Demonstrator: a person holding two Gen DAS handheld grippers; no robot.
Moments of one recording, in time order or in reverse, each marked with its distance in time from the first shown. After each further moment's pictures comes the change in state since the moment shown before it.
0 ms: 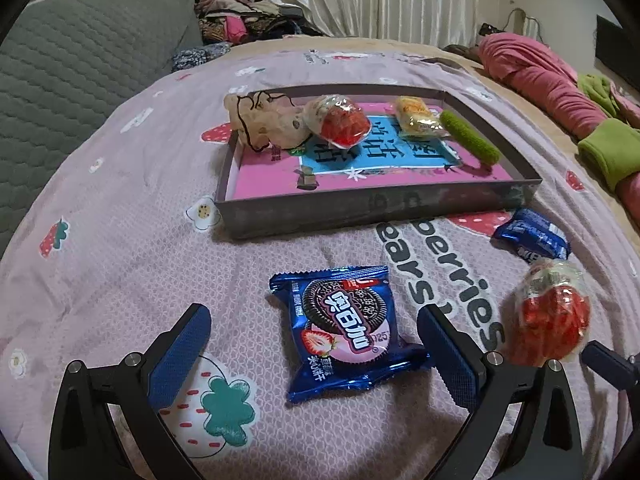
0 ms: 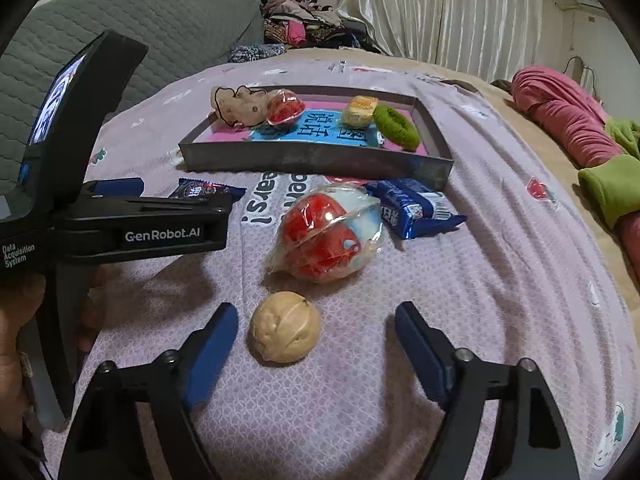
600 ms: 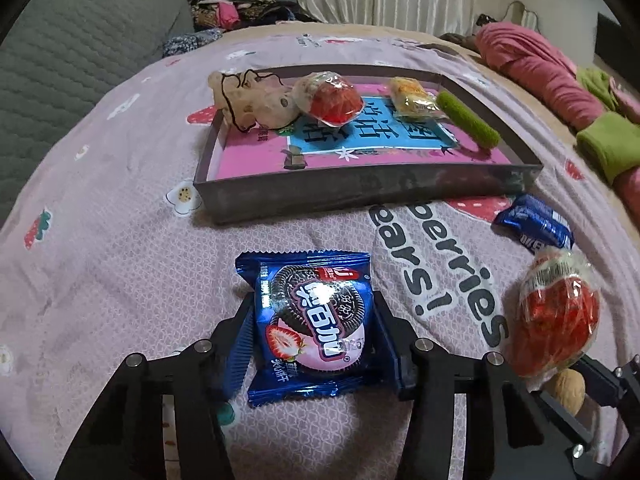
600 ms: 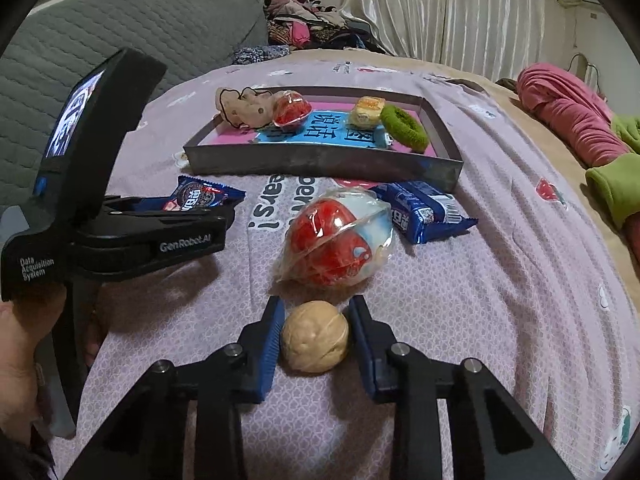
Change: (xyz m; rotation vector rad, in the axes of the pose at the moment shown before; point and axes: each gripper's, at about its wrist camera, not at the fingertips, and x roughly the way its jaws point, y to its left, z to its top) left arm 0.013 -0.006 -0.003 0.007 0.049 -0.025; right arm 0.001 0.001 0.002 0.002 -0.015 0.028
